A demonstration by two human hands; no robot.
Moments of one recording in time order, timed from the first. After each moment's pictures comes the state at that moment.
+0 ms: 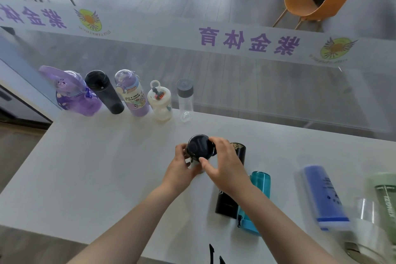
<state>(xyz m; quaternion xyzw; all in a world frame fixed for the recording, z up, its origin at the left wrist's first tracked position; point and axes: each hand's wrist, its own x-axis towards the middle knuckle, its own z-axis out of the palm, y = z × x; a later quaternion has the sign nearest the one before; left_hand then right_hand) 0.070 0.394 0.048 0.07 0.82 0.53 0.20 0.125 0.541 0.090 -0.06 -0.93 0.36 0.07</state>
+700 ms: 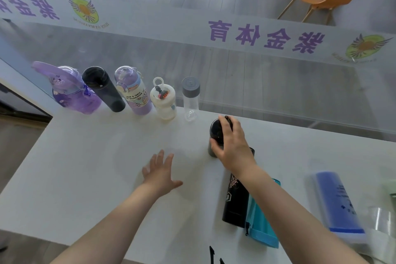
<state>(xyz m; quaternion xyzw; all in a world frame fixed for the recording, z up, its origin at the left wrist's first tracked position) 0.020 0.336 0.001 0.10 0.94 0.07 0.33 0.058 0.559 0.080 -0.09 -0.94 0.31 0.08</state>
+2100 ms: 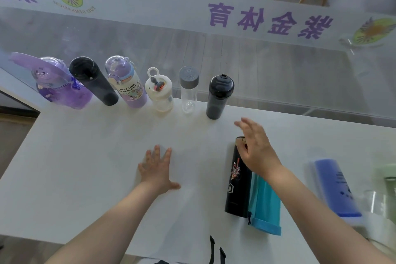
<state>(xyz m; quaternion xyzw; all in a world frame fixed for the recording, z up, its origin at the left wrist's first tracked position) 0.019 0.327 -0.016 0.12 0.93 -0.01 0.35 0.092 0.608 0.057 -0.08 -0.96 0.26 0.06</state>
